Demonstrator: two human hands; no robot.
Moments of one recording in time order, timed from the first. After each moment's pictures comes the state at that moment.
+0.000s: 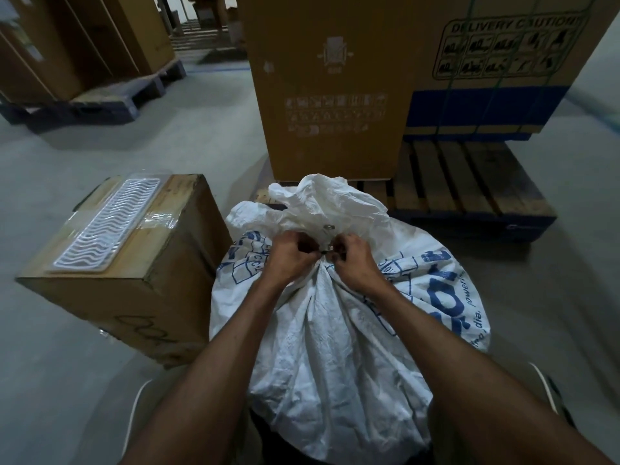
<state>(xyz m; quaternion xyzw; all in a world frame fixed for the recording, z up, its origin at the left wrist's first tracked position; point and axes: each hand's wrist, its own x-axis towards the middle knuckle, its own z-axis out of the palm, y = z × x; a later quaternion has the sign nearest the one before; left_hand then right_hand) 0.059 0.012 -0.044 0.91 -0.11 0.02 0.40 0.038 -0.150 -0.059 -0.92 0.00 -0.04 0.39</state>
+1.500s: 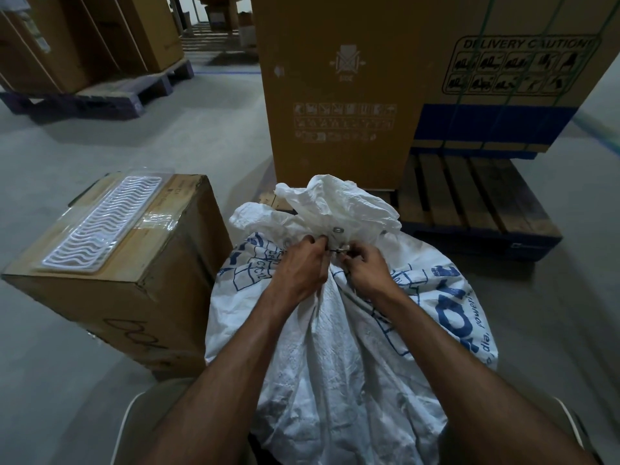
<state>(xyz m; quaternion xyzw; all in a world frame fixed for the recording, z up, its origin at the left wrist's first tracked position) 0.057 -0.007 -0.041 0.95 -0.20 0.09 0.22 0.050 -0.159 -0.065 -0.78 0.11 0.02 0.61</state>
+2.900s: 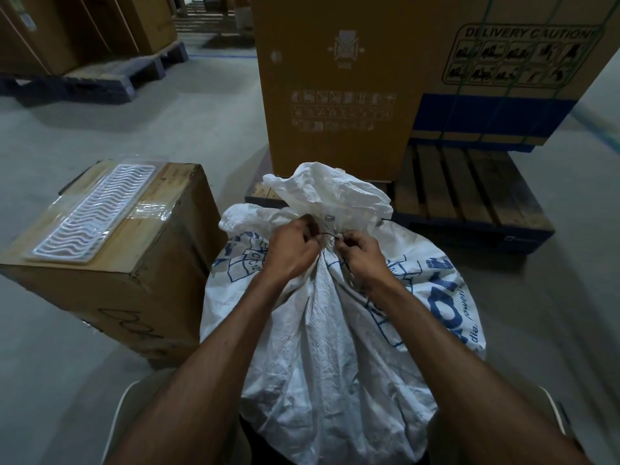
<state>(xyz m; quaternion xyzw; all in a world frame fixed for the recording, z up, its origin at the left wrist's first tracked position) 0.058 -0.002 -0.019 0.93 -0.08 0.03 0.36 0.048 -0.155 -0.052 -0.73 0.13 0.03 0.67</state>
